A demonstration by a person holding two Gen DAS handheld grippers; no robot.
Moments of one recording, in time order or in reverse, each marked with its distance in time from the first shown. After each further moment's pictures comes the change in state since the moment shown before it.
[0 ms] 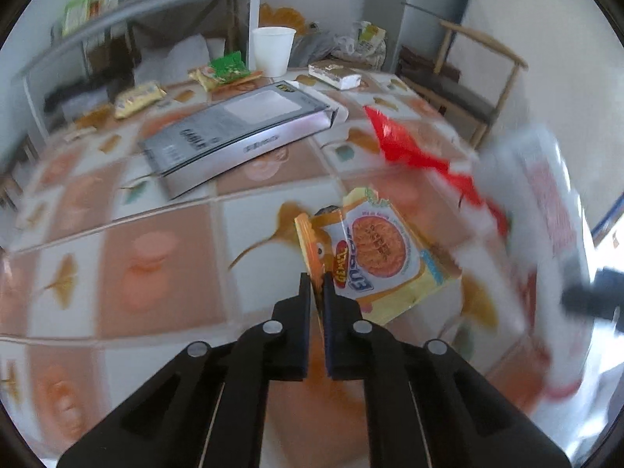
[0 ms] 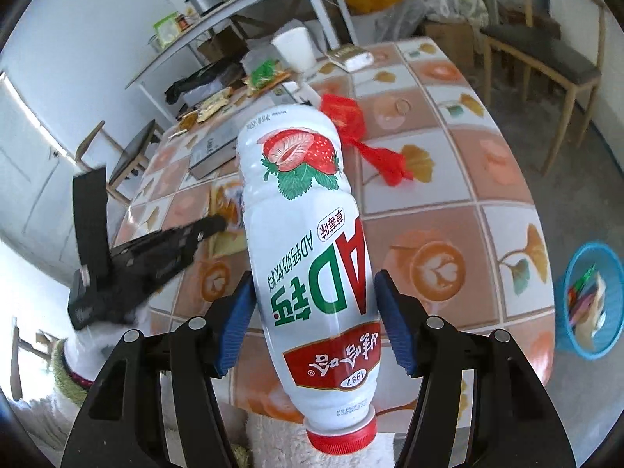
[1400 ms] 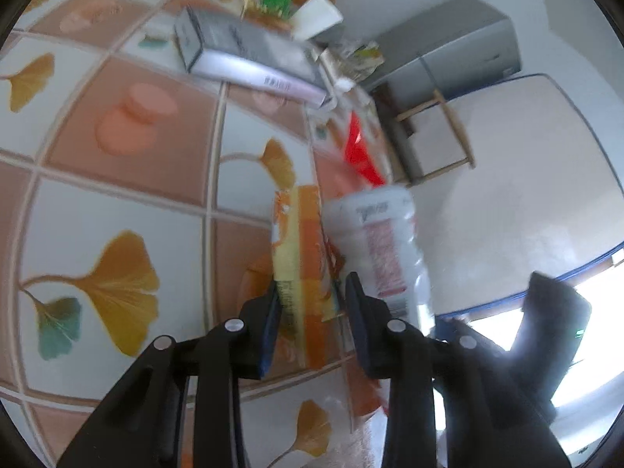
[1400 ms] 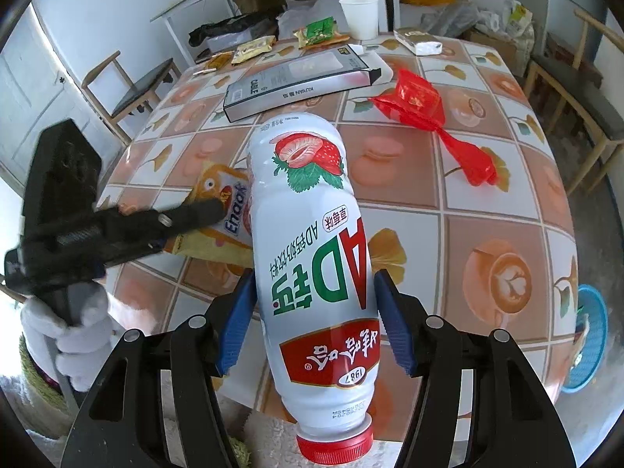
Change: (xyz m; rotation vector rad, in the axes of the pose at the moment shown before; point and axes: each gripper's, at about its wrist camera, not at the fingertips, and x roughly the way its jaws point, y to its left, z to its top) left arm -0.004 0.050 -0.029 -0.529 0.084 -0.539; right arm 0.040 0.051 -0.007 -0.162 0.102 -0.067
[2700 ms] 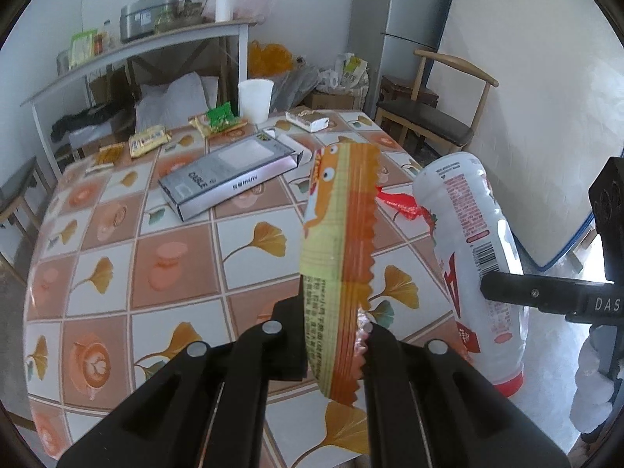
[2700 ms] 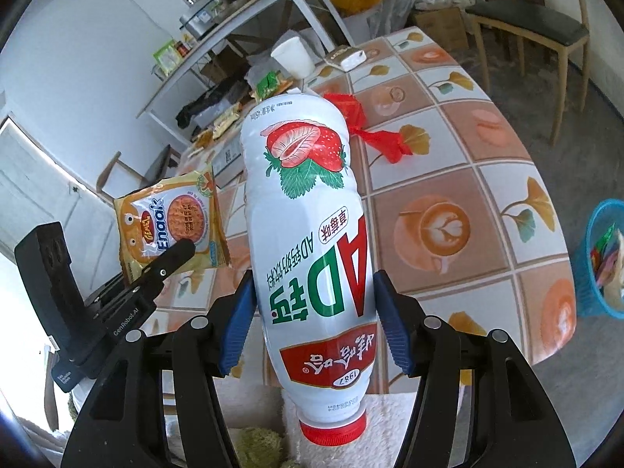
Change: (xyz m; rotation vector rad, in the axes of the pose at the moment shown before) left arm -0.015 -0.109 -0.035 0.582 -0.202 0.484; right arm -0.057 -0.073 -0.037 0.335 -0.149 0.179
